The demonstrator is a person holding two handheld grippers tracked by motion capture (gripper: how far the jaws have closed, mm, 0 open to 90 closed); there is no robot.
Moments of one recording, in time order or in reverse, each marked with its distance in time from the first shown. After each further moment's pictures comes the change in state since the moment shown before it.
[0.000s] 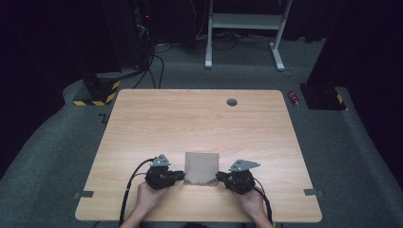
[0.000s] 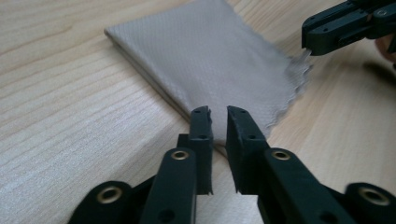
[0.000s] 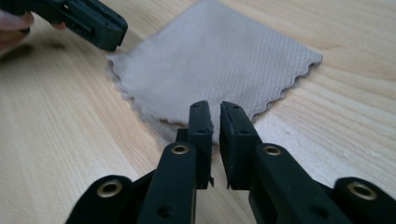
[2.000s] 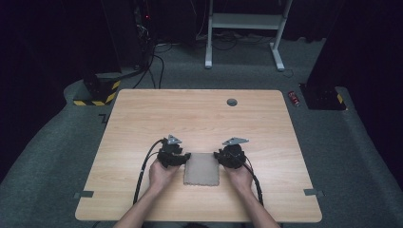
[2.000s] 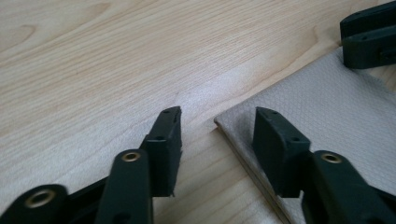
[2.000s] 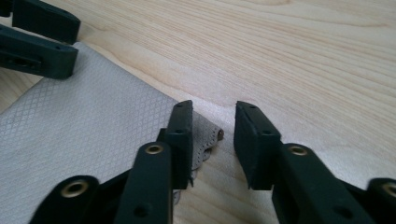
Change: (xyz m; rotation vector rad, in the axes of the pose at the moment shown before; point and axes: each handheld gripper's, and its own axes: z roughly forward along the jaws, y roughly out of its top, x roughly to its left) left arm 0.033 0.054 0.052 0.068 0.284 -0.036; right arm -0.050 0.043 0.058 0.058 -0.202 0.130
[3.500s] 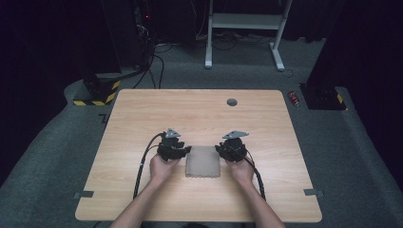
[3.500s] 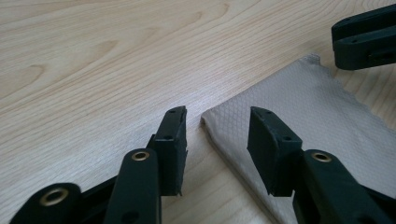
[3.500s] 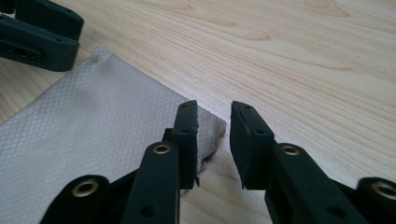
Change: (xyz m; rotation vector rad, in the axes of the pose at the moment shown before) left arm 0.016 0.012 -0.001 -0.065 -0.044 -0.025; right arm -0.009 0.020 -0.003 -0.015 -0.032 -0.045
